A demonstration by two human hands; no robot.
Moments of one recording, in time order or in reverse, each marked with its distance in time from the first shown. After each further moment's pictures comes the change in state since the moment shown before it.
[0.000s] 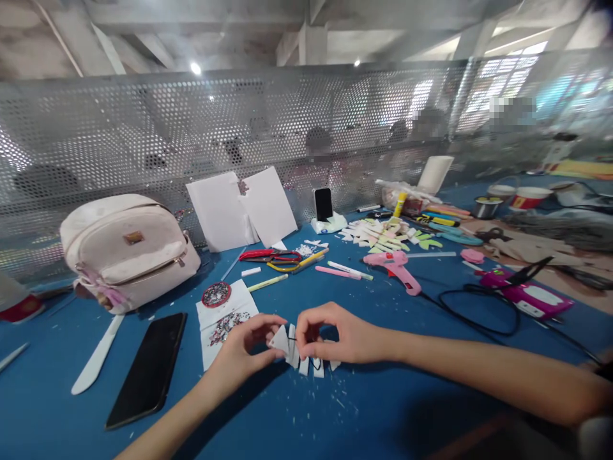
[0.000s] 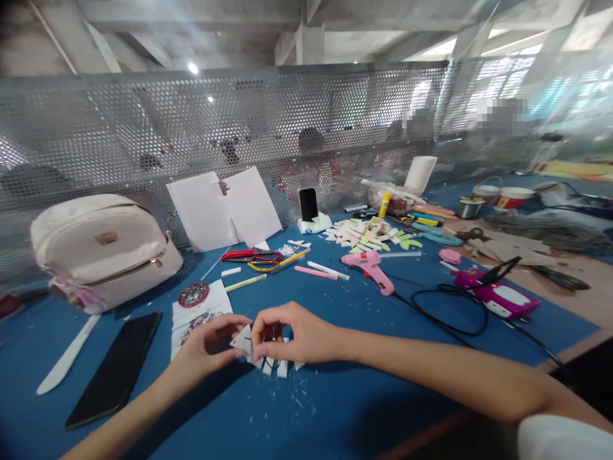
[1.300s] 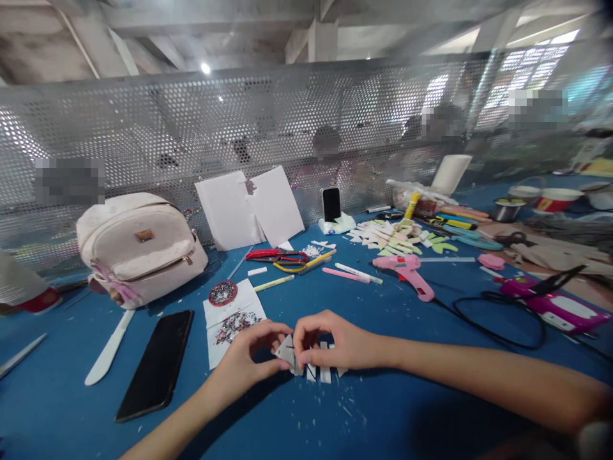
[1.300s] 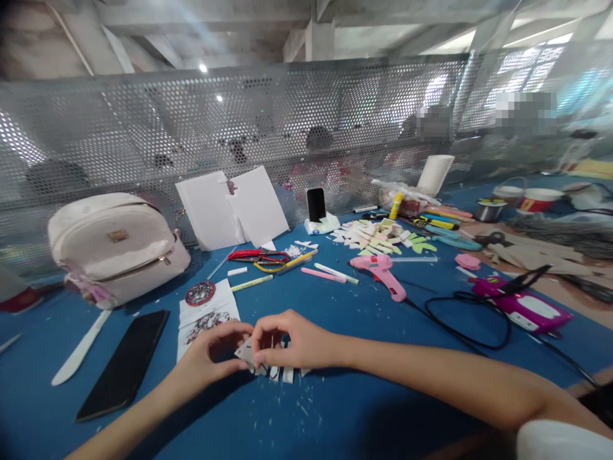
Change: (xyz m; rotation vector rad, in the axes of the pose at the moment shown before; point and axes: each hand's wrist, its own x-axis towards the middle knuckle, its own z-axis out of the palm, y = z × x) left_hand -0.006 0.003 0.000 0.056 -0.001 0.024; right_hand 0.011 0.018 0.009 0.074 -0.041 0.022
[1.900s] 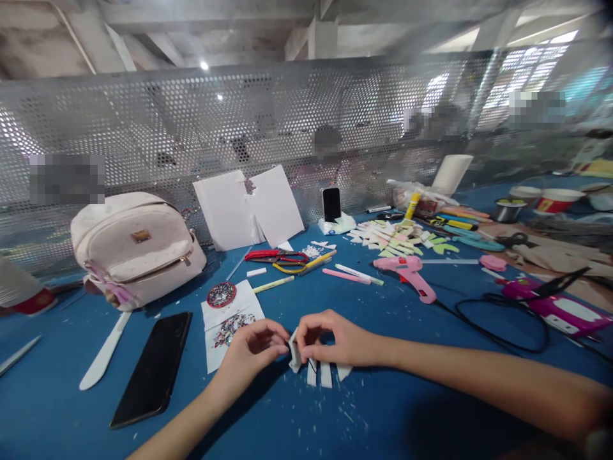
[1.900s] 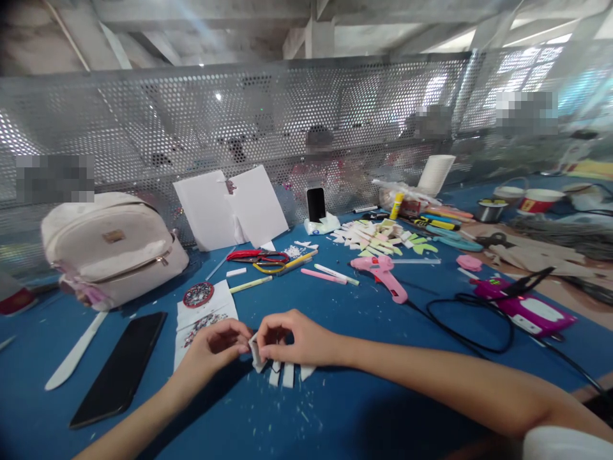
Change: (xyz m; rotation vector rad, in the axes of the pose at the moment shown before) left_hand 0.011 -0.011 0.006 -0.269 0.071 -0.060; right_hand 0.000 0.017 -0.006 0.011 0.027 0.048
